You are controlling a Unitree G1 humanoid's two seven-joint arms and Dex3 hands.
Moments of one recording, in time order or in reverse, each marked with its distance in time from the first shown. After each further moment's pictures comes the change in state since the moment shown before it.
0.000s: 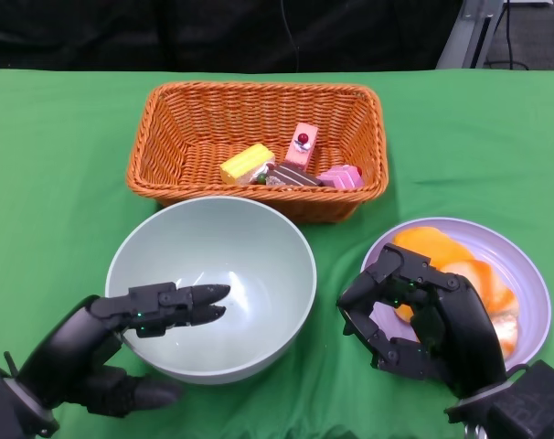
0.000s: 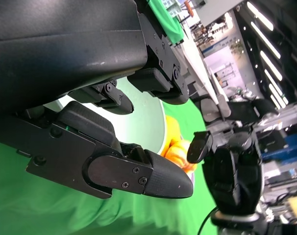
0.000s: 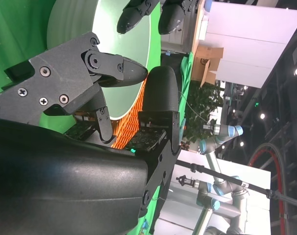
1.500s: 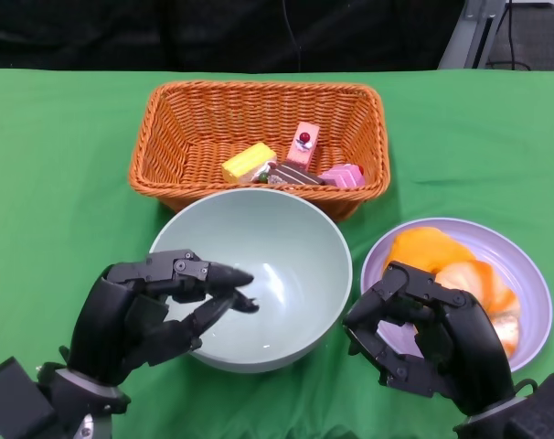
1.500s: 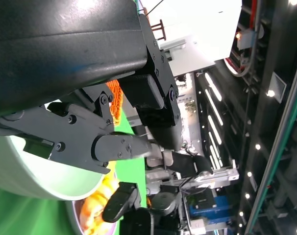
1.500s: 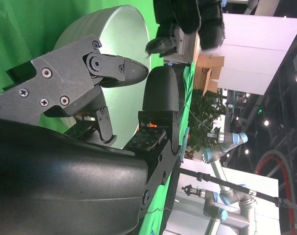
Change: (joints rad) left arm 0.030 -0.293 0.176 -0.197 0.014 0.149 0.077; right arm 0.051 -0.022 -0.002 -0.025 0.048 0.013 0.072
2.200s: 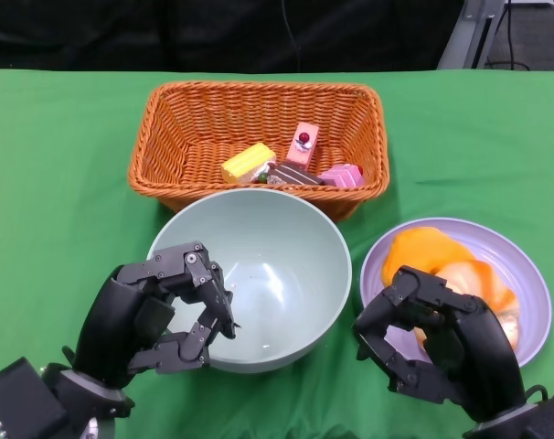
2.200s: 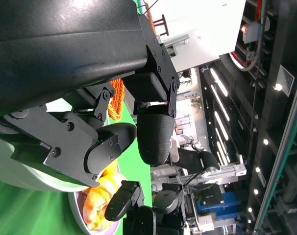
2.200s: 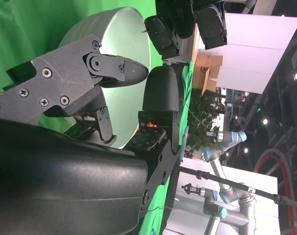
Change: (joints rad) left arm 0.042 0.000 -0.017 -0.098 0.066 0.054 0.045; right arm 0.031 -0.011 -0.010 -0.033 0.031 0.001 0.032
